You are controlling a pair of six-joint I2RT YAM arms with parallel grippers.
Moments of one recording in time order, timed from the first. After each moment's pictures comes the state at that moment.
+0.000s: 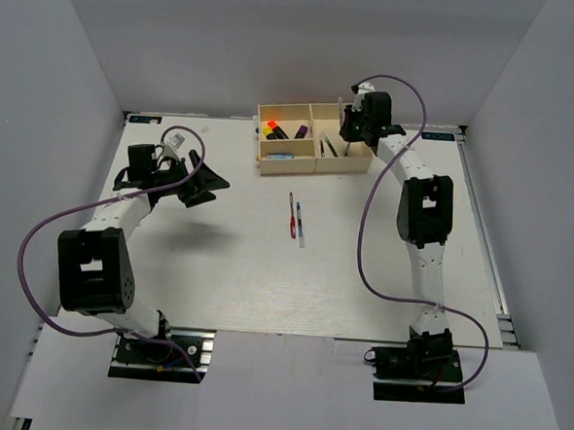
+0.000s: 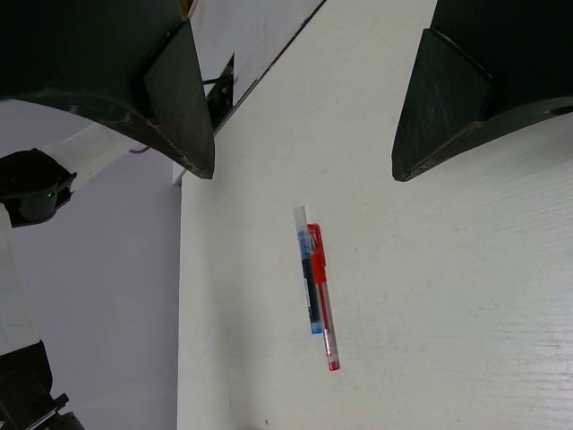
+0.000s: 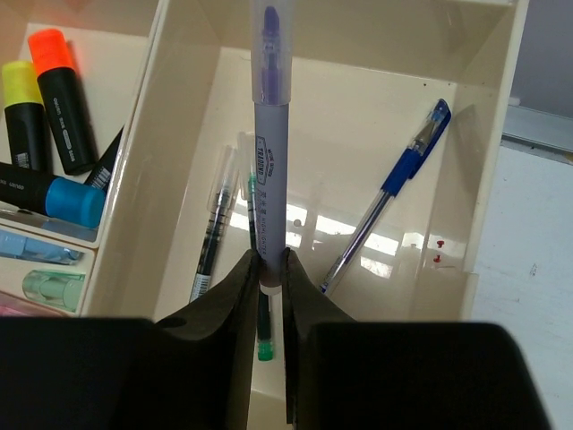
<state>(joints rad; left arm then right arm) 0.10 1.53 0.96 -0.14 0.90 -0.55 0.25 2.45 2.16 -0.25 -0.19 0.06</state>
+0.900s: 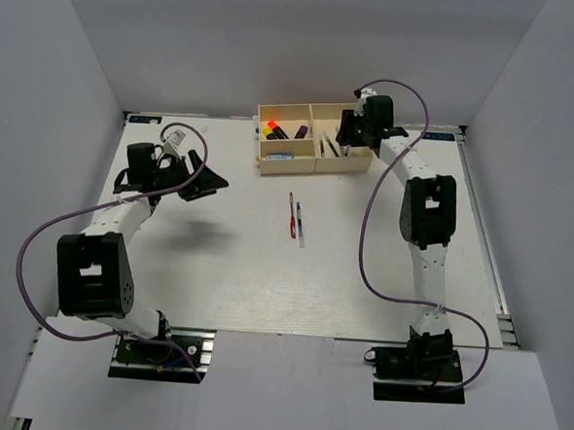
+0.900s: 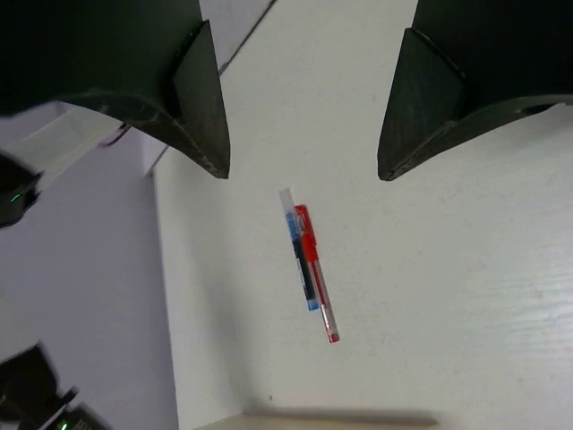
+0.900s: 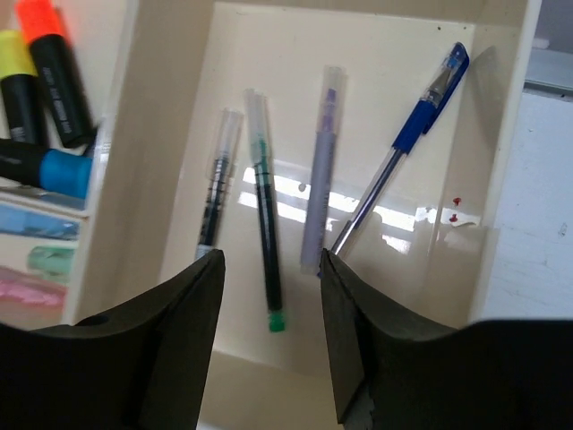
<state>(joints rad) 0.09 1.50 0.92 -0.05 0.88 -0.54 0.25 2.43 2.10 -0.26 -0.20 0.10</state>
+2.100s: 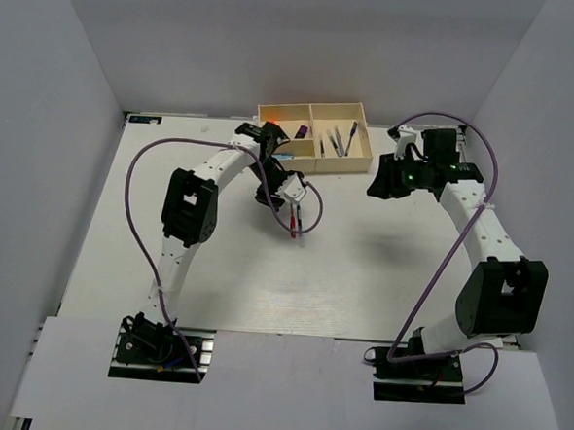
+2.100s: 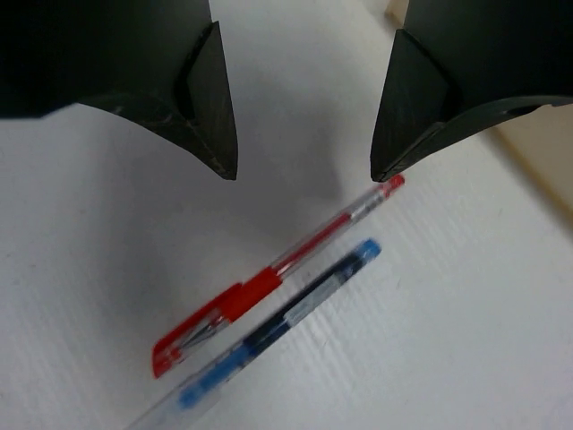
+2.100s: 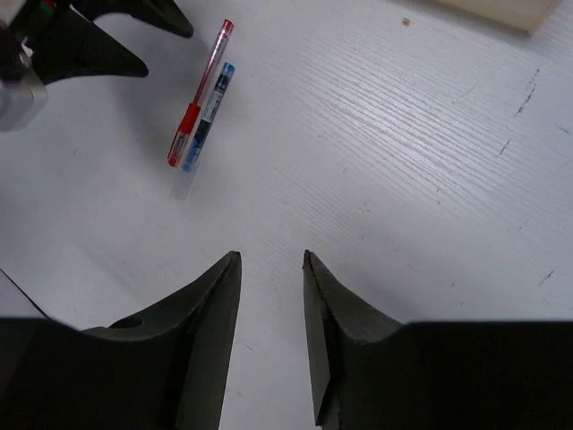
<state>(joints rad) -0.43 2.38 2.14 -1.21 0.64 1.71 0.13 1.51 1.31 -0.64 -0.57 -0.14</state>
